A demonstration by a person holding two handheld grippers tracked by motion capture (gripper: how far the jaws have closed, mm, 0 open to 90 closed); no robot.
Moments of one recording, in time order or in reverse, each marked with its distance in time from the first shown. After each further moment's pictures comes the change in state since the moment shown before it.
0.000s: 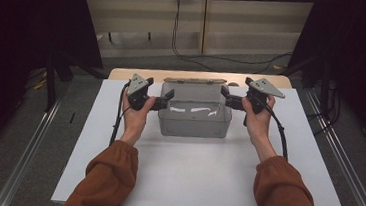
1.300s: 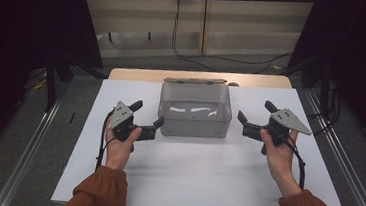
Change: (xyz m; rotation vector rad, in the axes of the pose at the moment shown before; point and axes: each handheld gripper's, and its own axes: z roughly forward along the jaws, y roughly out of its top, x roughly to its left) left arm -0.035 -0.024 -0.089 -0.043 -0.055 0.013; right arm 0.013 -0.017 -0.101 -0.026 -0.056 -0.049
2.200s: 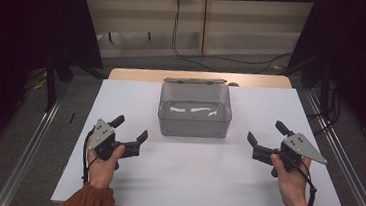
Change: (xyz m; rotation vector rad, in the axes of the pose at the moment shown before) left arm -0.004 -0.018 -0.060 0.011 0.105 -0.005; right arm 0.005 -0.020 -0.062 0.001 -0.031 -0.010
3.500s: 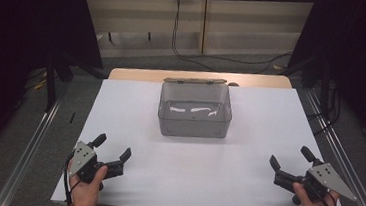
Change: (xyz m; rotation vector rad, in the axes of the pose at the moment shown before) left arm -0.002 -0.028 -0.056 0.019 0.090 -0.026; right arm -0.018 -0.030 -0.073 0.026 -0.112 0.009
